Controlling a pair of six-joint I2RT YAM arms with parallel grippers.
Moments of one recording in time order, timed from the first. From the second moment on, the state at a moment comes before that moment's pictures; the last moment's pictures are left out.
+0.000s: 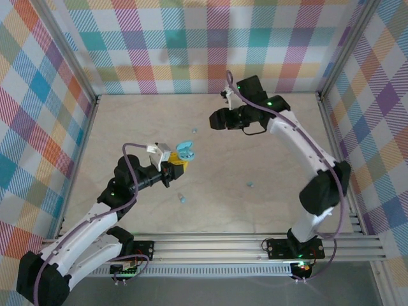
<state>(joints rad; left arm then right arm) -0.50 0.79 0.51 0.12 0.44 -0.13 0.51 1.77 1.81 -0.91 -0.45 0.29</state>
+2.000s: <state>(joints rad) -0.50 0.56 0.50 -0.11 0.38 -0.10 0.59 2.74 2.54 -0.70 -0.14 0.64</state>
